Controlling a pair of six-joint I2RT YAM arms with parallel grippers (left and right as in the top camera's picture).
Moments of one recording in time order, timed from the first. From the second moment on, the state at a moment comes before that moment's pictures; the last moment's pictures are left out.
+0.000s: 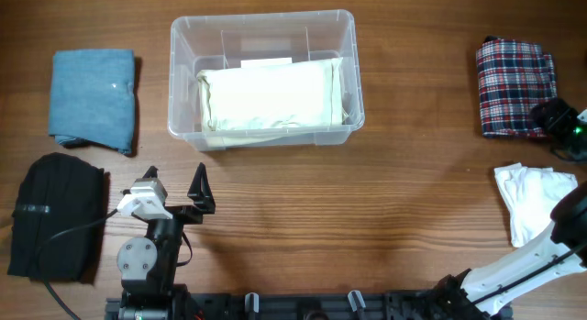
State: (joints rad) left arm -0.02 0.01 0.03 -0.11 0.05 -0.29; right arm -0.80 2.08 1.33 -0.32 -0.41 -0.01
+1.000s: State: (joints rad) left arm -0.02 0.01 0.03 -0.11 0.05 -0.29; right arm -0.38 1.68 1.33 -0.26 -0.73 0.14
